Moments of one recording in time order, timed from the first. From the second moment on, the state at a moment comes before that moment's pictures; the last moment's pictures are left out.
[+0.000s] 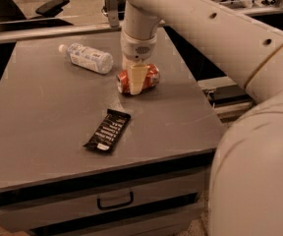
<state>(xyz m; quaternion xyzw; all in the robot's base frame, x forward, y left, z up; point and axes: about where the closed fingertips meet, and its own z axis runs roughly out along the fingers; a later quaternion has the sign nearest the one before) 0.644 0.020 0.855 -0.79 0.60 0.00 0.12</state>
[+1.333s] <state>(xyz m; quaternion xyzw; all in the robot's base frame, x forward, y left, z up) 0.661 -0.042 0.944 -0.66 0.66 0.16 0.31</state>
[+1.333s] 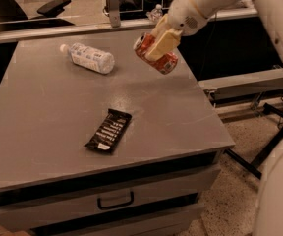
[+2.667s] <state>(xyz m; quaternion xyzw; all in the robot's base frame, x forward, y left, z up) 0.647 -0.074 0.954 -0.53 0.59 0.32 0.52</state>
